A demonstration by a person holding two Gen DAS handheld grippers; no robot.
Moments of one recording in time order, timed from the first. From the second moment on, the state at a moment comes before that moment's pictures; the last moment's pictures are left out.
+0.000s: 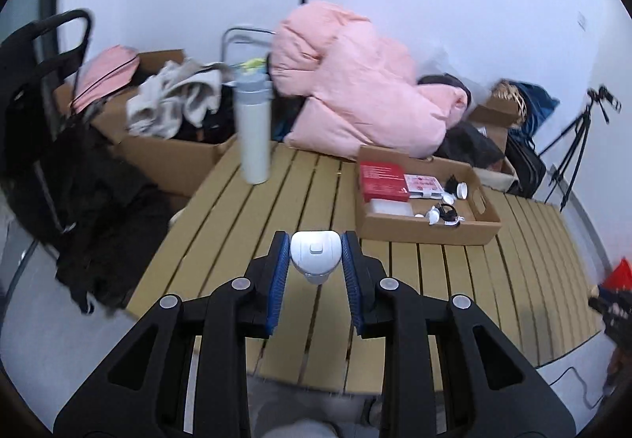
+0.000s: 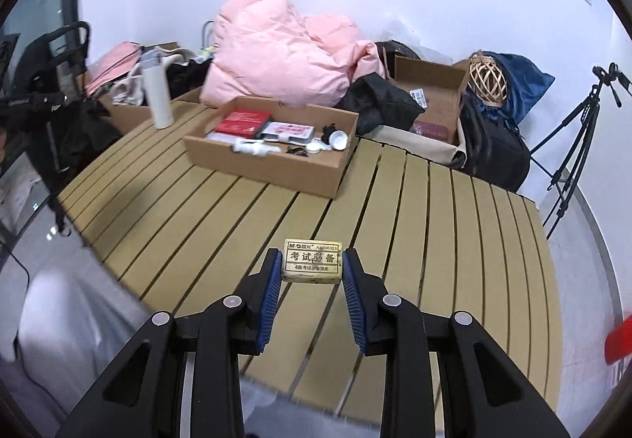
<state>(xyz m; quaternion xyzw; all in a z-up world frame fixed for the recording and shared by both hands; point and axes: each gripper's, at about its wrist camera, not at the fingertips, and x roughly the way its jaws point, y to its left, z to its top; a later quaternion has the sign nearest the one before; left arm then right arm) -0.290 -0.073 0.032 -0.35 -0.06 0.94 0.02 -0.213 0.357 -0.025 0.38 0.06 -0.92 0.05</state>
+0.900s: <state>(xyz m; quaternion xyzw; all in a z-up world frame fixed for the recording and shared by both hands) -0.505 0.140 -0.021 -0.45 -0.04 0.88 0.16 -0.414 0.339 -0.015 0.42 0.03 -0.90 0.13</state>
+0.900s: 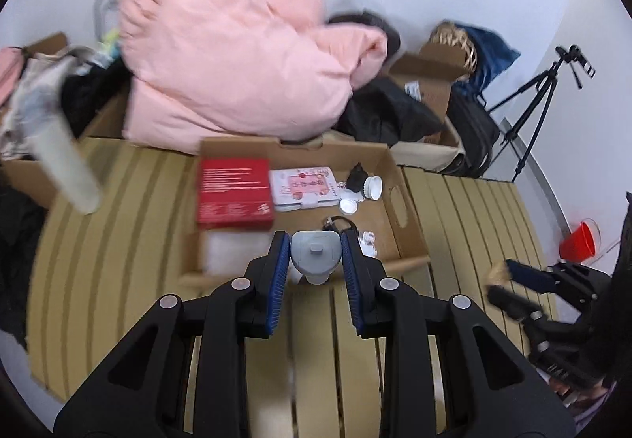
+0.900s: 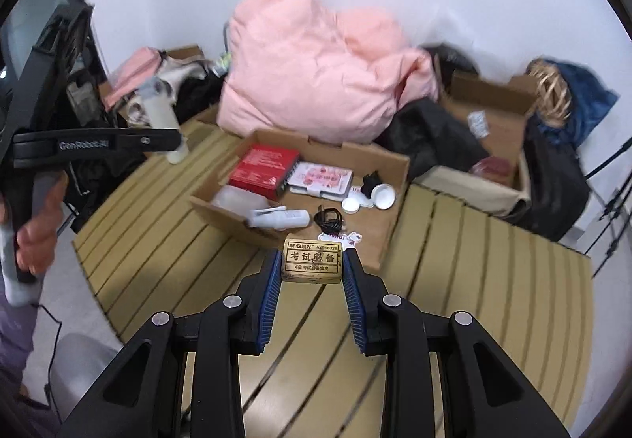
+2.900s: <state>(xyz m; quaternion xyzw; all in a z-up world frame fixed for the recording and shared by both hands) -0.154 -0.042 0.157 -0.31 0.05 0.95 0.03 -0.149 0.320 0.151 0.35 0.05 -0.93 0.10</state>
